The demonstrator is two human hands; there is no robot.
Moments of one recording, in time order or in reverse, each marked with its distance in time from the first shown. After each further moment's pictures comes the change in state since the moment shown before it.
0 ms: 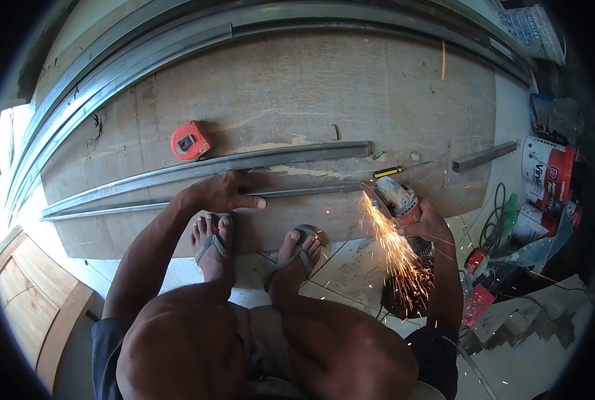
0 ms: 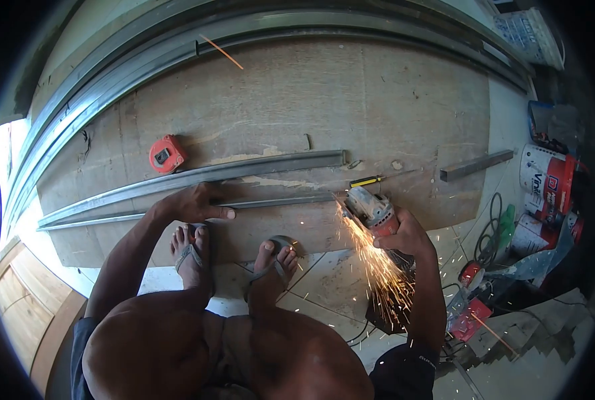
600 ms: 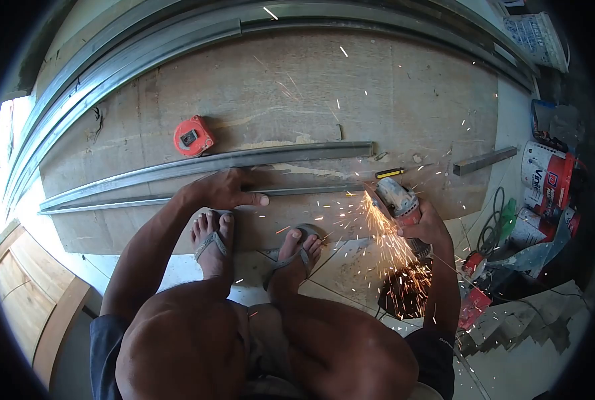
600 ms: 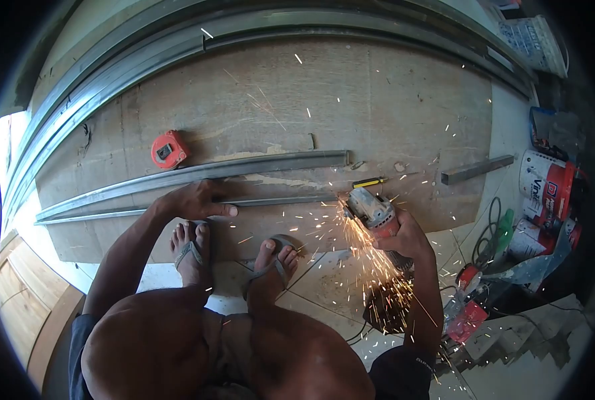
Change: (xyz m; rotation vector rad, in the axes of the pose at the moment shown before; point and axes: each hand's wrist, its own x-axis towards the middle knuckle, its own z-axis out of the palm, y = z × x) left_hand 0.001 -0.004 0.001 -0.051 -0.004 0.030; right_hand 0.002 0.001 0.003 -0.019 -0.002 -0.014
